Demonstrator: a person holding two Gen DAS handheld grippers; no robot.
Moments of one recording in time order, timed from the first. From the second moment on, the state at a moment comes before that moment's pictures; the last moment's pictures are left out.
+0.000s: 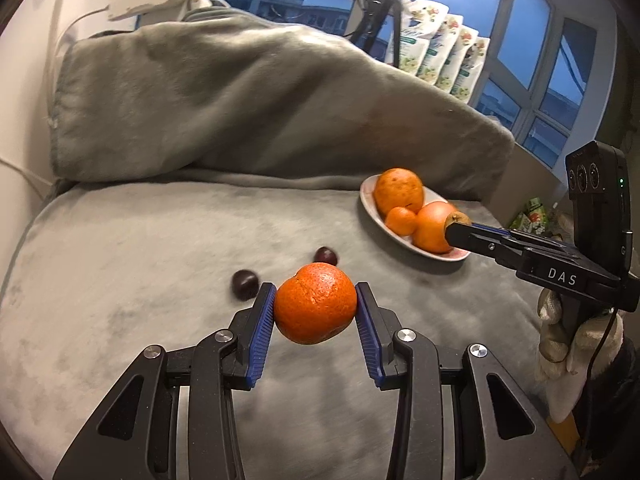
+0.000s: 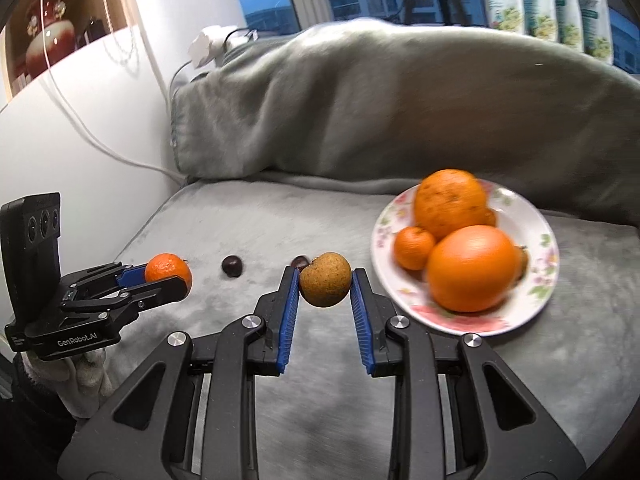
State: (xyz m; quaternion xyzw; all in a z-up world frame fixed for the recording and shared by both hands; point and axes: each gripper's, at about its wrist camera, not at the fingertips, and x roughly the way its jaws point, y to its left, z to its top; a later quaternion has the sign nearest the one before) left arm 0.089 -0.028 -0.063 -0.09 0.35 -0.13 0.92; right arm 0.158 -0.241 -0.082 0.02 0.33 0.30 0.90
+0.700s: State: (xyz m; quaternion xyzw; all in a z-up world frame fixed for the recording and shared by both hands) left arm 0.150 -0.095 -0.038 -0.07 0.33 -0.19 0.92; right arm 0.182 -0.336 -0.075 0.05 0.32 0.21 0.92
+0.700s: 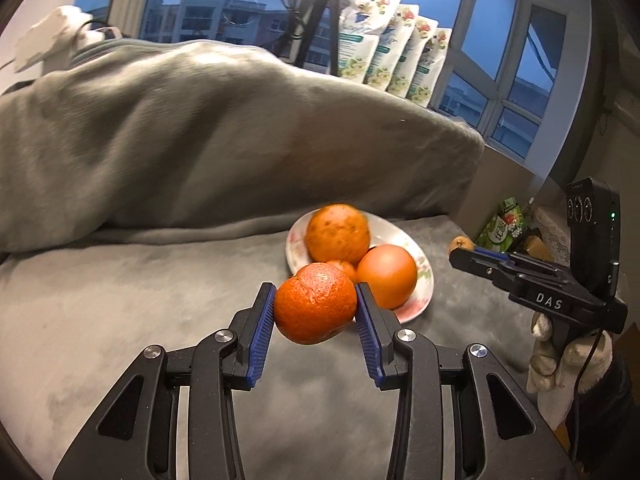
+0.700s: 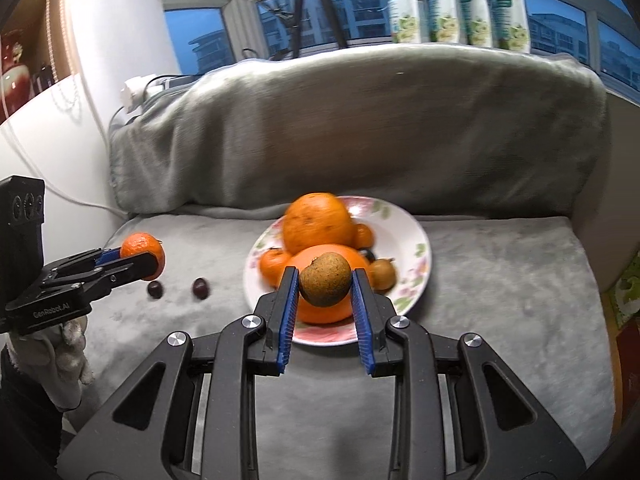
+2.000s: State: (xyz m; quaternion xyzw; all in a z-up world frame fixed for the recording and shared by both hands) left arm 0.246 -0.204 -0.033 0.00 0.36 -0.25 0.90; right arm 0.204 -0.346 -0.111 0.03 0.34 0.18 0.92
